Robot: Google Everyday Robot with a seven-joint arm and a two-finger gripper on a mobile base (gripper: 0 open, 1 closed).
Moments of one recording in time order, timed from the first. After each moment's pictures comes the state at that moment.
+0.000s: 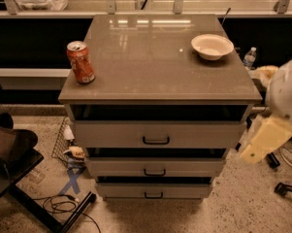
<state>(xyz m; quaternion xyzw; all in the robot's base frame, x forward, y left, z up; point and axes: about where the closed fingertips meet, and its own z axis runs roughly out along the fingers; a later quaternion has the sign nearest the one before) 0.416 -0.206 0.915 -0.55 0.80 -0.01 0.24</state>
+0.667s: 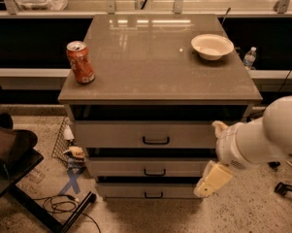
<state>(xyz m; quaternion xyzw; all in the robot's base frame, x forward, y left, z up) 0.422 -0.165 0.746 -0.55 0.80 0.06 0.24</state>
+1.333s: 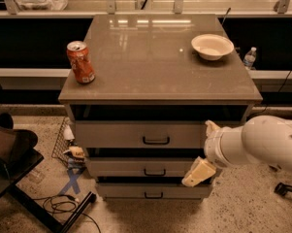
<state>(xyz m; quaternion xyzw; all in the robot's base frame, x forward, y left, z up) 0.470 -0.155 0.698 -0.52 0.80 0.03 0.30</state>
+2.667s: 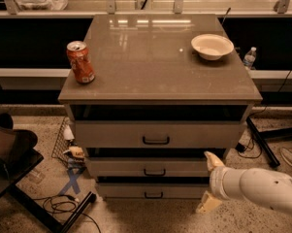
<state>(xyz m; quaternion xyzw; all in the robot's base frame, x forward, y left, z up) 0.460 -0.198 0.536 -0.61 0.73 0.00 0.31</state>
